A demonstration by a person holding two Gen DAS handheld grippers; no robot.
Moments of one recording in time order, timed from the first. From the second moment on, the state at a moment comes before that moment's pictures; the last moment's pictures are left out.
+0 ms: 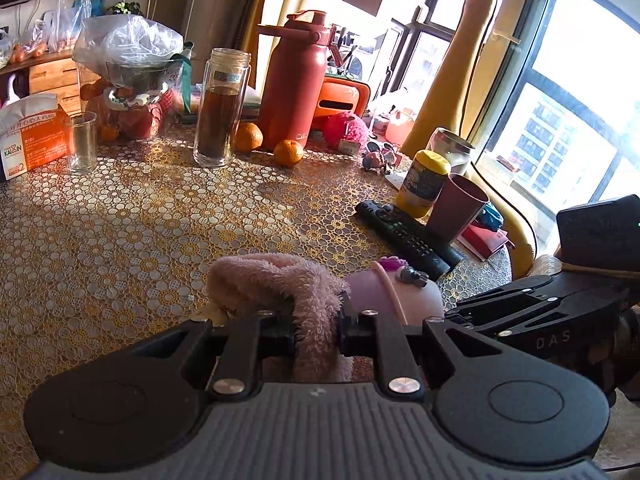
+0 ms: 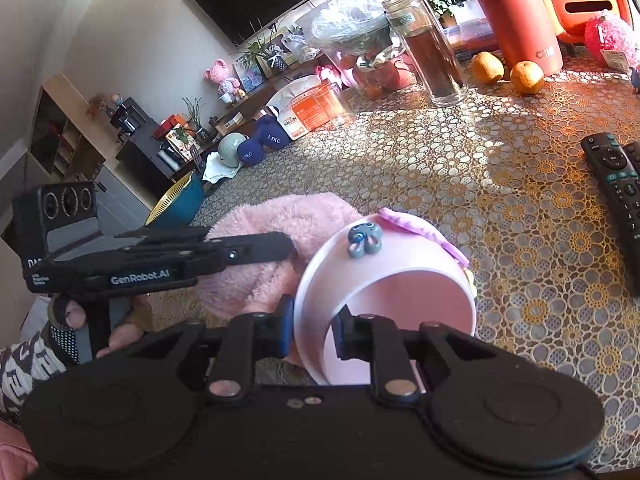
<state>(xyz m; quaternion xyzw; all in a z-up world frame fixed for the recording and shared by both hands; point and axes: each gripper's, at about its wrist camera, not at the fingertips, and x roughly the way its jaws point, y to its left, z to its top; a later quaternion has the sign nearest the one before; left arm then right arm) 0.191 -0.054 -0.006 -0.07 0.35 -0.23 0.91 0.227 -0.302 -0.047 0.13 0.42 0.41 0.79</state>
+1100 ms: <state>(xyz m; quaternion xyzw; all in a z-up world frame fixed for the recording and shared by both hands) 0.229 0.003 -0.048 -0.02 0.38 -0.10 0.92 0.226 -0.259 -0.021 -0.05 0.40 0.44 0.80</state>
